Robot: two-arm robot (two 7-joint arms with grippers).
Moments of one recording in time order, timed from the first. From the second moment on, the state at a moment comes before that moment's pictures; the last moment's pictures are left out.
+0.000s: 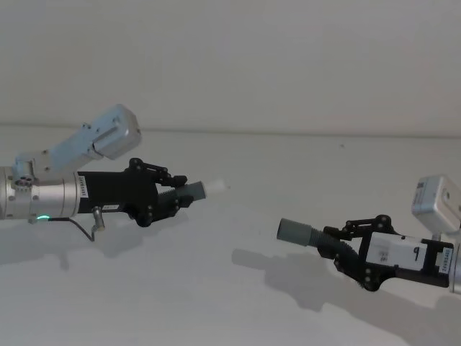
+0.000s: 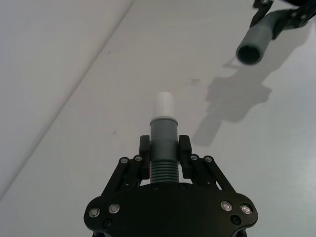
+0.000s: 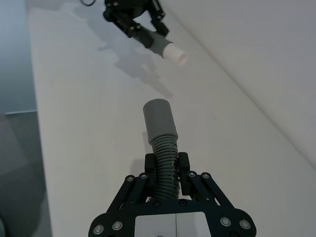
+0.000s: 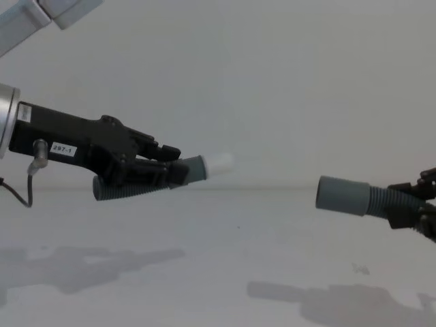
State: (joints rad) left arm -0.60 0.63 0.56 -1.49 -0.32 0.14 -0.87; right arm 0.21 0.78 -0.35 -1.75 0.31 0.09 0.78
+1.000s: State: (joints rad) left arm -0.62 0.67 0.62 -1.58 -0.31 0.12 -0.93; right arm 0.27 0.81 -0.41 -1.78 0.27 0.09 0.80
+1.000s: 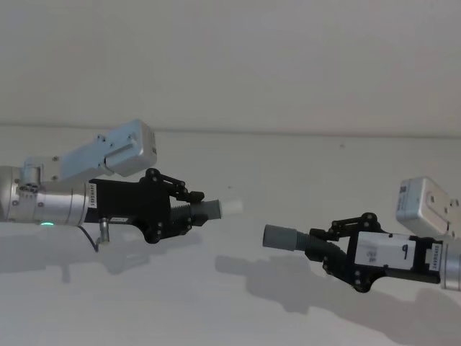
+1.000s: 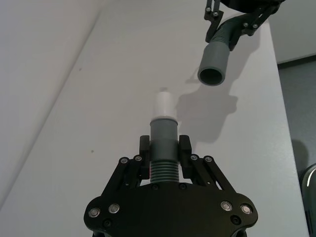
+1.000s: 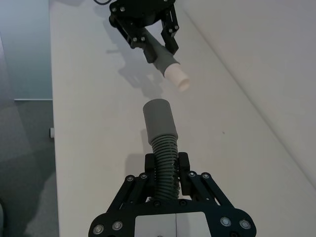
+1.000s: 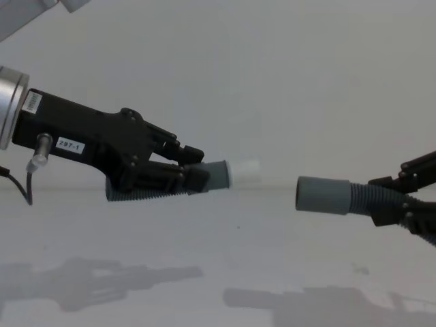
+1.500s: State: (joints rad) left arm -0.62 0.68 0.64 -1.60 -0.31 0.12 -0.93; right arm 0.31 0.78 -0.44 -1.77 0.28 0.10 0.80
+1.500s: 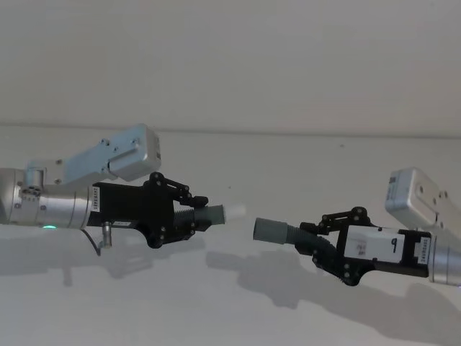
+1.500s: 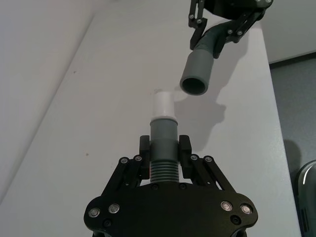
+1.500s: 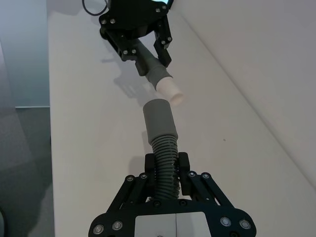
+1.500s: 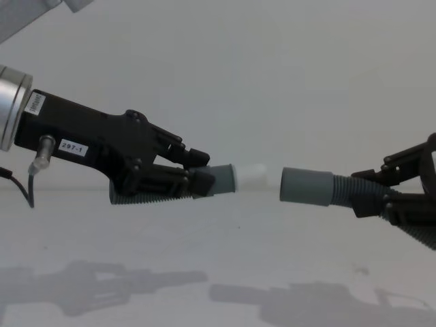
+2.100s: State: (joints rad) left arm -0.63 0.68 0.65 -1.61 -0.33 0.12 -0.93; right arm 0.34 0.76 -0.47 -1.74 0.30 0.13 0.78
